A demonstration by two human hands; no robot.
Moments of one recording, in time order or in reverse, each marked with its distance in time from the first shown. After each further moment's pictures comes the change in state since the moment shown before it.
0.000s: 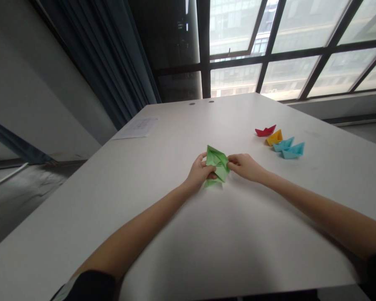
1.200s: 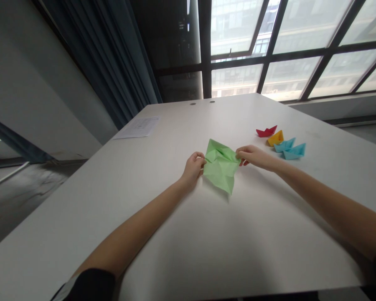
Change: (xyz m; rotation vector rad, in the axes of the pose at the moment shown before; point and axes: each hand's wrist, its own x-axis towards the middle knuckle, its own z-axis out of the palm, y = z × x) left_hand 0.011 -0.006 -0.021 -0.064 0.128 0.001; right_hand 0.008 0.024 -0.020 0.428 -0.157 0.165
